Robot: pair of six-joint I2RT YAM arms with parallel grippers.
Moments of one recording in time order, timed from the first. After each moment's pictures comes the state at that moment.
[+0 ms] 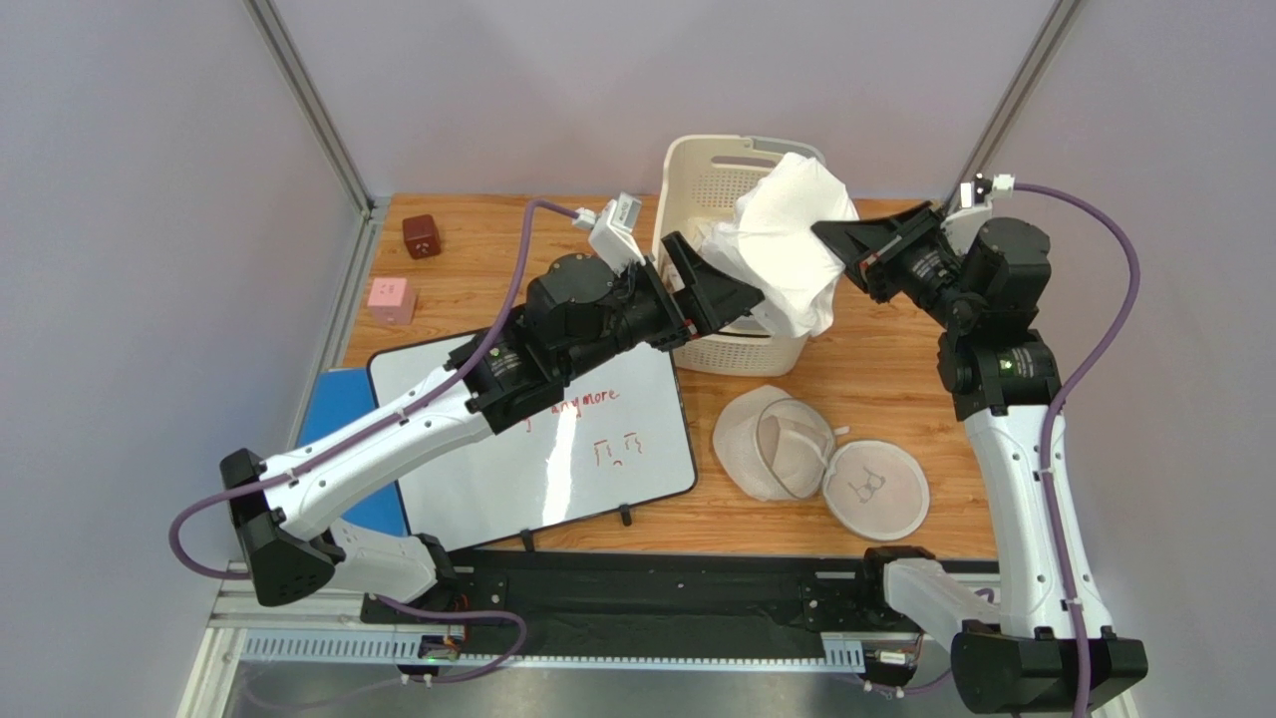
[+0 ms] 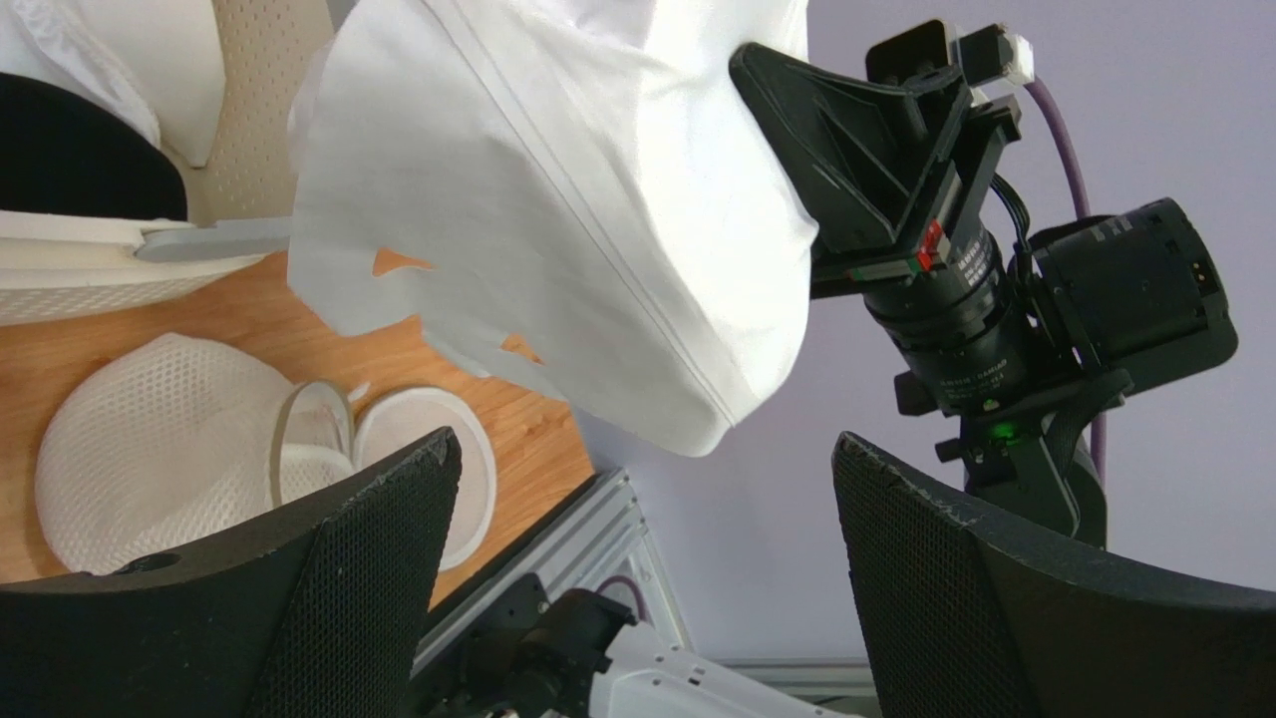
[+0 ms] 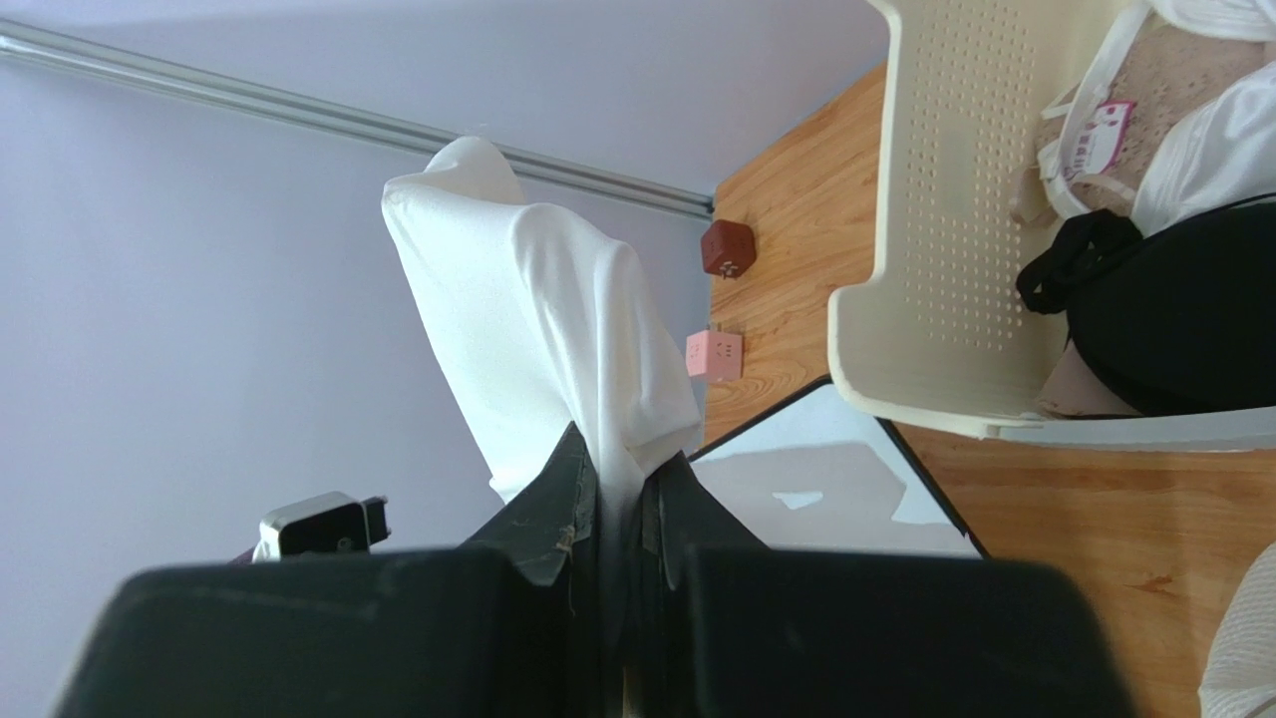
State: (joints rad) left arm -0.99 1.33 1.40 -0.16 -0.08 -1.02; right arm 0.02 1.03 1.26 -0.34 -0.48 1.13
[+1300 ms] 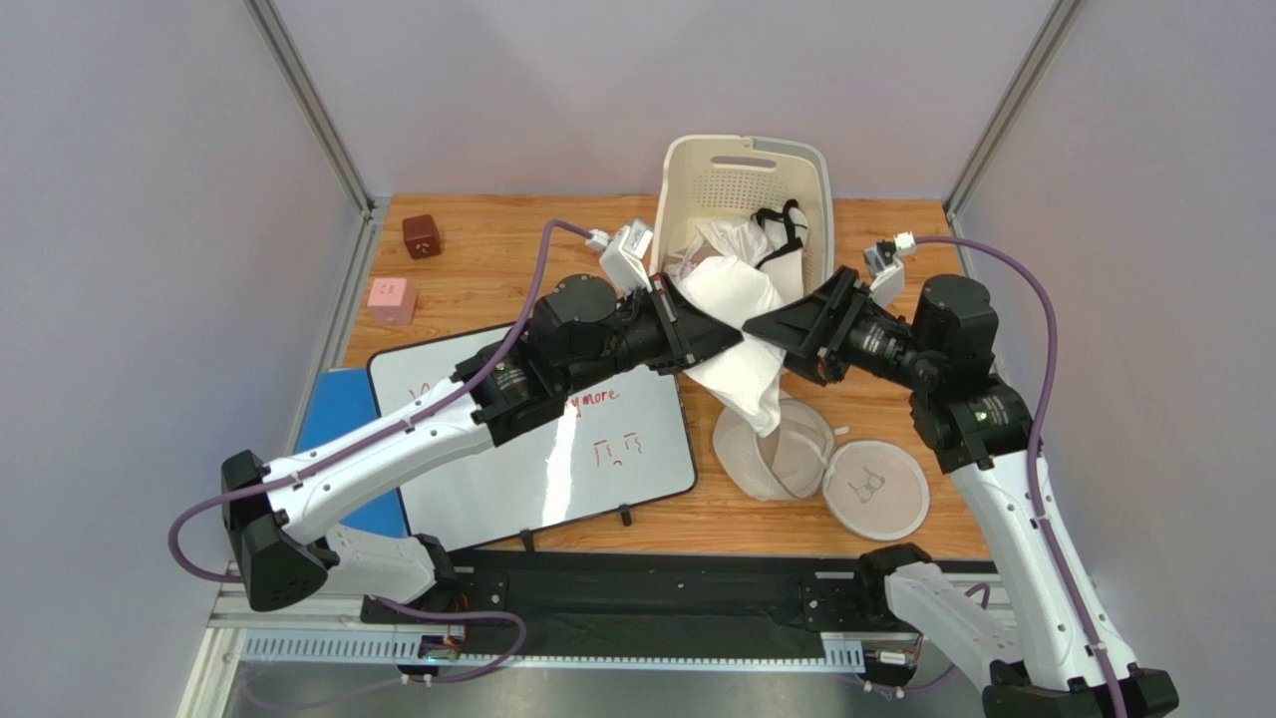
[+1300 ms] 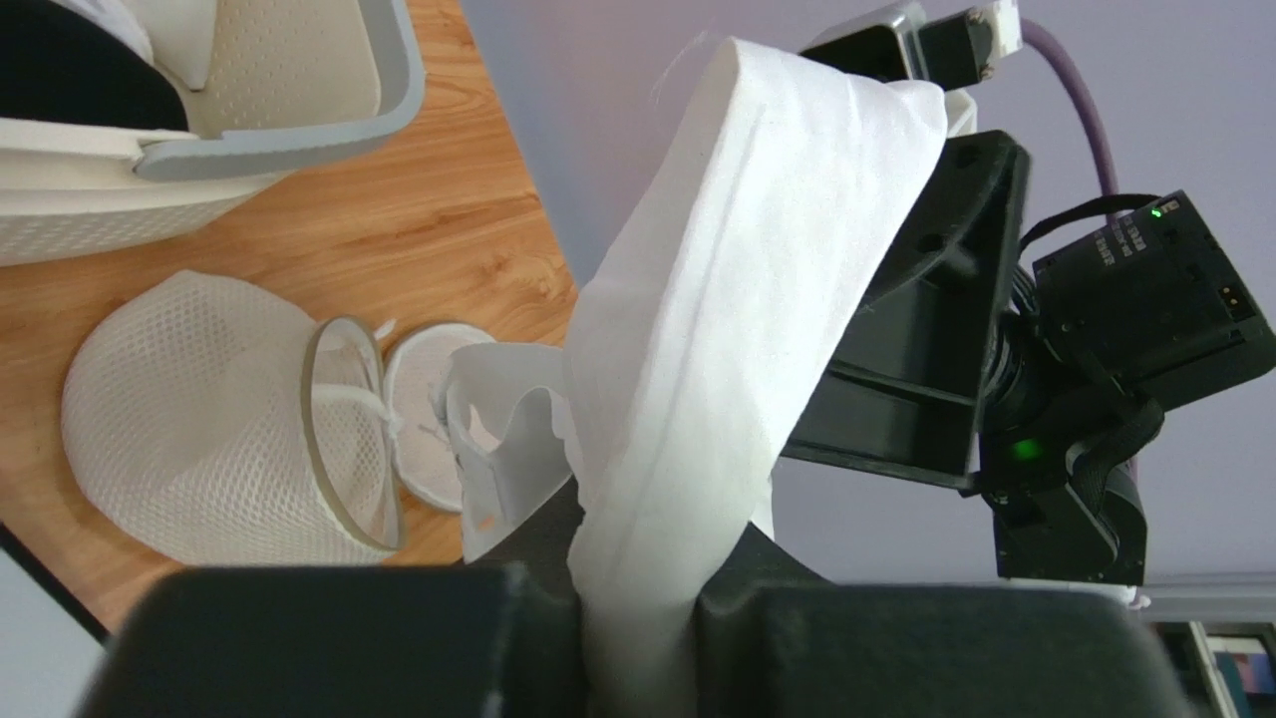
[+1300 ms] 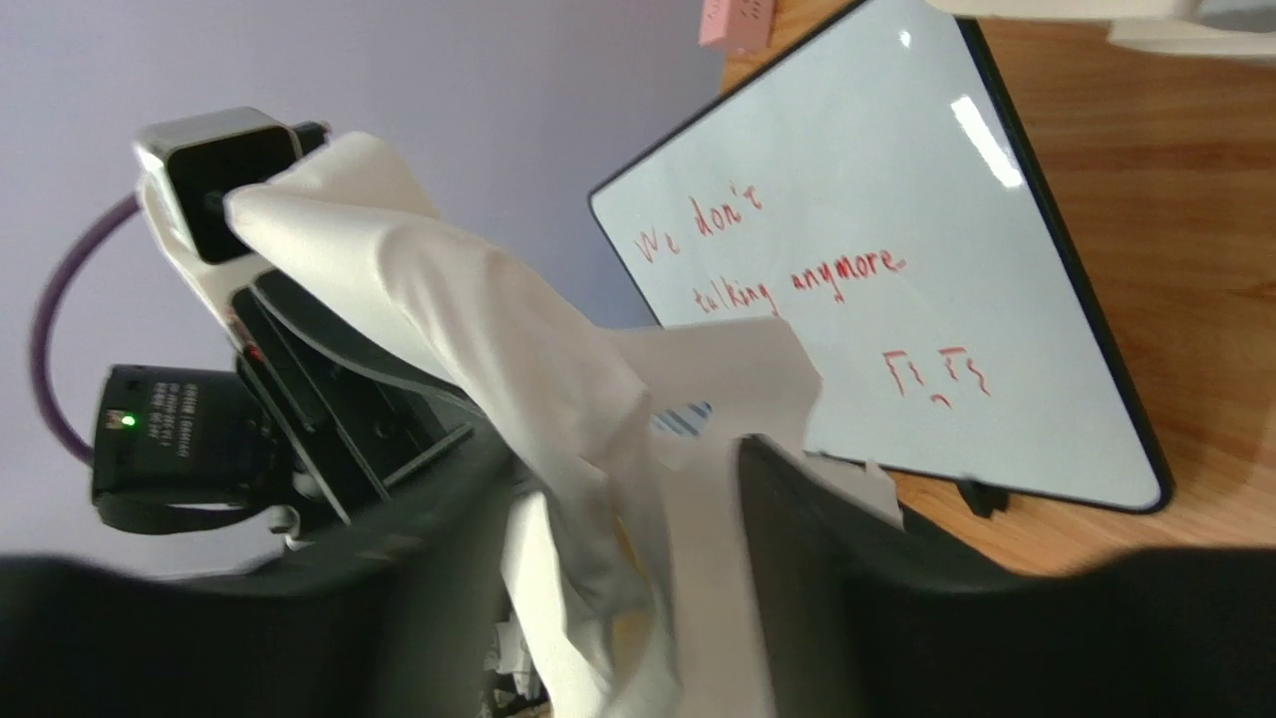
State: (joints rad) left arm -0.99 1.31 1.28 -0.11 0.00 -1.00; right arm 0.23 0.88 1.06 -0.42 -0.68 1.09
